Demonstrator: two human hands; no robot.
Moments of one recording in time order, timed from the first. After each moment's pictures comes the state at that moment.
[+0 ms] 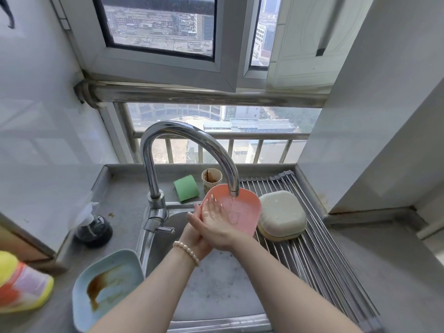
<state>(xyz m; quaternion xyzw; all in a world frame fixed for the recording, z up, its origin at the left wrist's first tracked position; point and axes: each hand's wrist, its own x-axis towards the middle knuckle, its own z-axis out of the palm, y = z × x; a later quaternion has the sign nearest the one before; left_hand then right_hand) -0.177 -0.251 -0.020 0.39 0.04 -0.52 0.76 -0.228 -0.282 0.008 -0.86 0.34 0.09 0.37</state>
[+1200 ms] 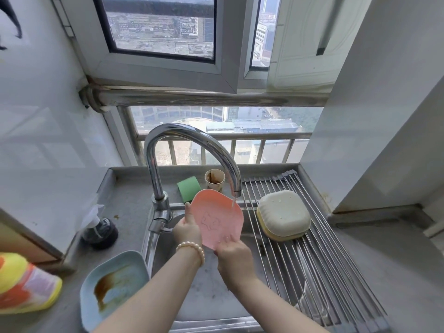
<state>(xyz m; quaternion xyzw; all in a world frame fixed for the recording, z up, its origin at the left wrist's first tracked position) -0.151 -0.232 -0.022 0.75 -0.04 -0.29 0.59 -0.267 -0.241 -0.059 -0.92 0.35 -0.16 0.09</state>
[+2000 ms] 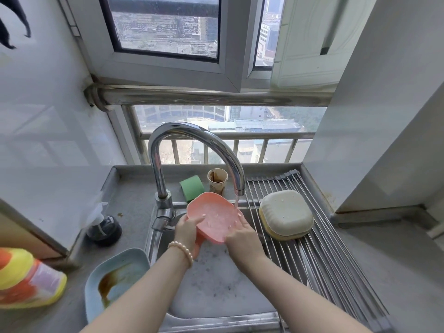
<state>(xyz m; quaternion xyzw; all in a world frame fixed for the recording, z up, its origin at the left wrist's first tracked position) -0.140 -0.223 -0.015 0.60 0.00 -0.47 0.64 -0.267 -0.277 -0.050 -0.95 0.32 -0.04 -0.07</state>
